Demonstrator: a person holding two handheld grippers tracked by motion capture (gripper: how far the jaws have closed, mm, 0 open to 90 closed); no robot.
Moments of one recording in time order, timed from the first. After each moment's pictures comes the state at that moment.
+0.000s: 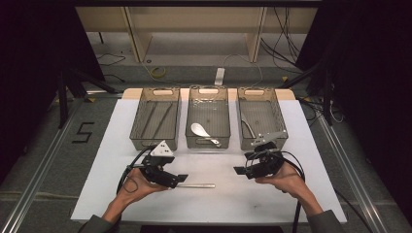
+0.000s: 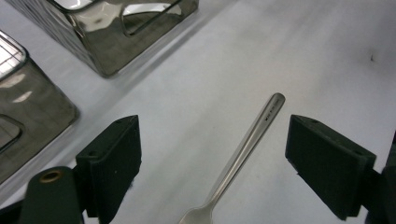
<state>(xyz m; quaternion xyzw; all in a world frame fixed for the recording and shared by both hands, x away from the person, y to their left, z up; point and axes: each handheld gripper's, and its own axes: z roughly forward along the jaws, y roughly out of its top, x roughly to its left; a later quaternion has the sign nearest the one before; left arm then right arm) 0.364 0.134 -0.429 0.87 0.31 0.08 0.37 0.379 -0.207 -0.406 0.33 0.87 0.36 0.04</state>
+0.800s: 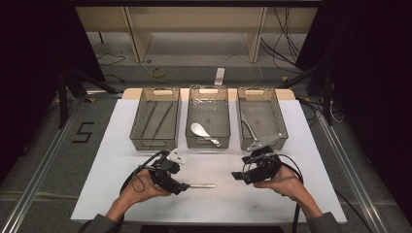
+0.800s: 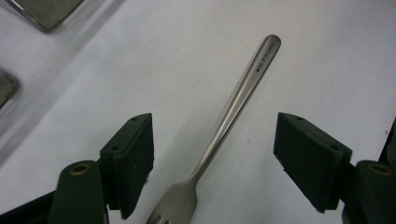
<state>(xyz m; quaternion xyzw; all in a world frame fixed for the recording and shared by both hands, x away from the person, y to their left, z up) 0.366 0.114 -0.446 0.92 0.28 0.04 0.28 0.370 -0.200 -0.407 0.31 0.88 0.35 0.04</state>
